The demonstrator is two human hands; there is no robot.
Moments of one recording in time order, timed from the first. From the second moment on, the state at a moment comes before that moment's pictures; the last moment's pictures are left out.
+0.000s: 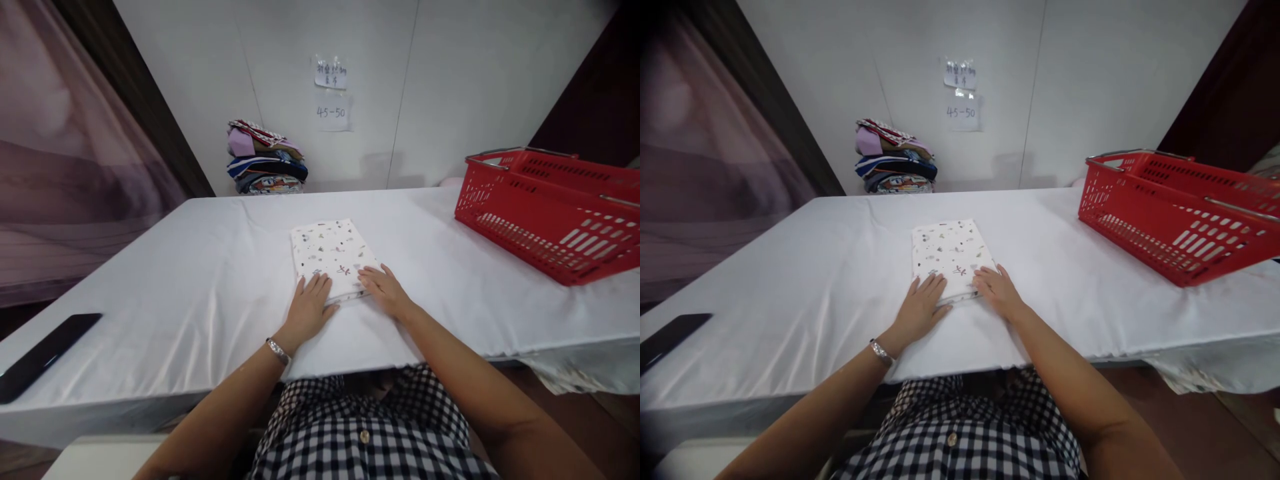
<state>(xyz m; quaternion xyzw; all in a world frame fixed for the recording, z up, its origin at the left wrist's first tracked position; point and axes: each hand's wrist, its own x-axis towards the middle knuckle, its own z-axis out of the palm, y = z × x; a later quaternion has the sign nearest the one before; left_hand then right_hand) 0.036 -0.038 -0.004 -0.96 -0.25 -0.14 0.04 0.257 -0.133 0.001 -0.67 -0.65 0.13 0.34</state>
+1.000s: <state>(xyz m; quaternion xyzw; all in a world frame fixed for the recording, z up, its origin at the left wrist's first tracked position) 0.042 -0.012 0.020 -0.93 -0.34 -0.15 -0.08 0.231 -0.108 0.023 -0.65 -0.74 -0.05 0.17</state>
